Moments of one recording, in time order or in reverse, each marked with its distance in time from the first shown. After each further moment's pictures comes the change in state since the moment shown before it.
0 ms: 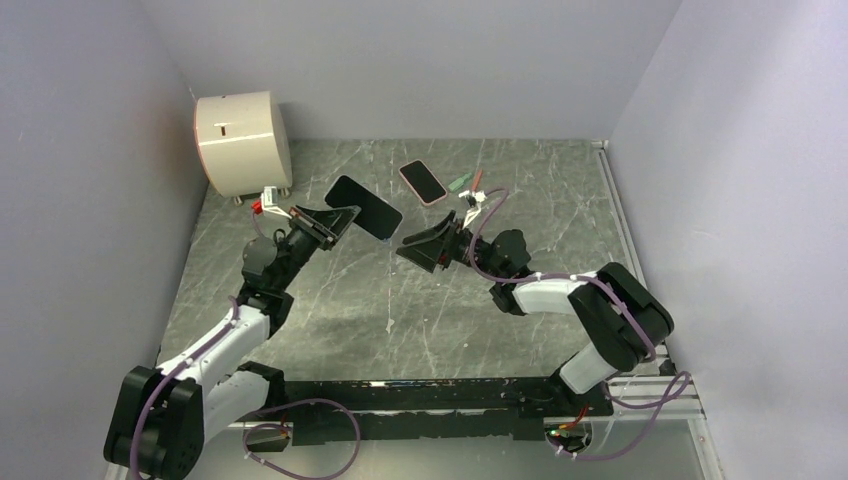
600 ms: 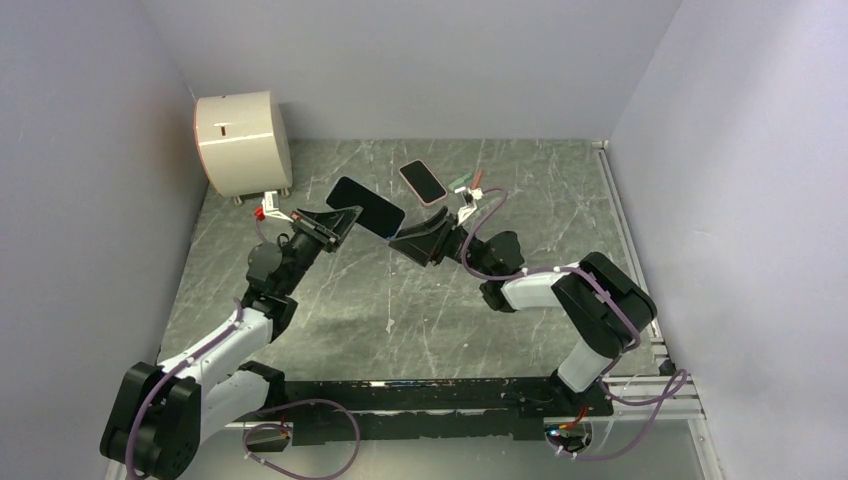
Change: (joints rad) left arm -0.055 0.007 -0.031 0.056 -0.109 -0.075; right arm 0.042 0.111 0.048 0.227 0.041 0.088
